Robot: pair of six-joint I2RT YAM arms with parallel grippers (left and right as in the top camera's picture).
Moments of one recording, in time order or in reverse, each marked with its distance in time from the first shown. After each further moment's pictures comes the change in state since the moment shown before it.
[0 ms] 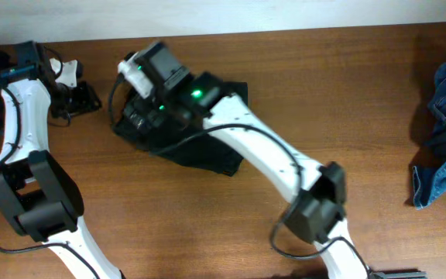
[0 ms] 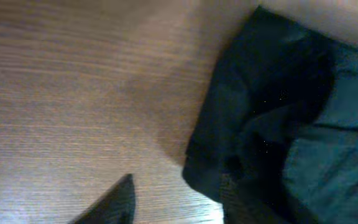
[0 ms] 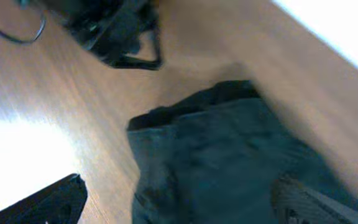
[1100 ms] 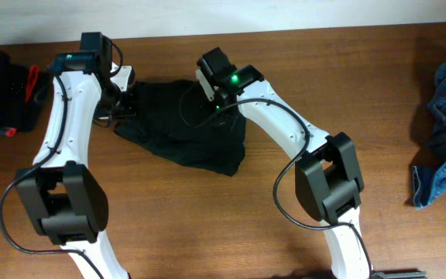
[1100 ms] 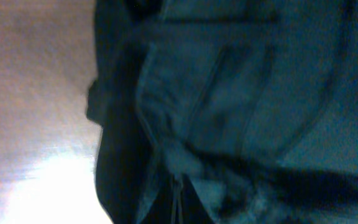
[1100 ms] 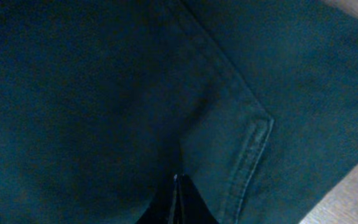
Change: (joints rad) left arm -0.275 -0.089 -0.036 -0.186 -0.202 -0.069; right arm -0.230 0.033 -0.356 -0.053 0.047 0.077
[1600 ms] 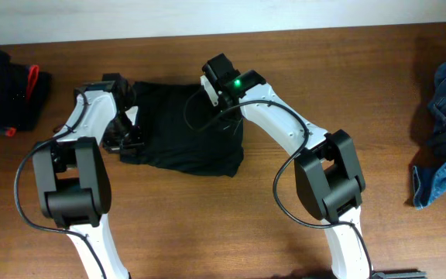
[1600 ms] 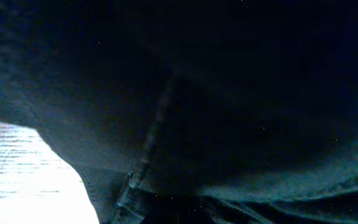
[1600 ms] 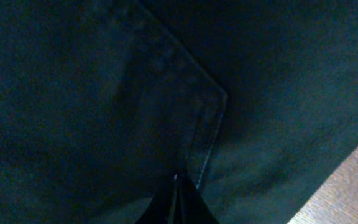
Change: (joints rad) left arm 0.017 0.135 -0.261 0.139 -0.066 -0.080; right arm -0.010 0.001 -0.060 0.040 -0.018 0.000
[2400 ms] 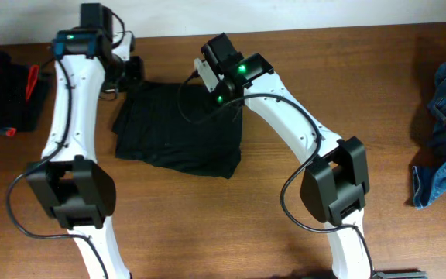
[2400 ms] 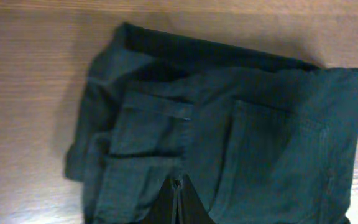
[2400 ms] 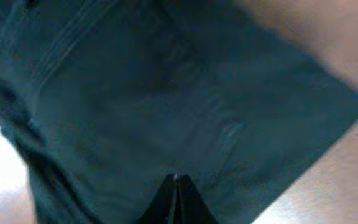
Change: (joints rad) left arm -0.060 -0.016 0.579 -0.154 0.136 -0.010; right arm -0.002 -0.032 0.171 -0.138 -0.105 -0.064
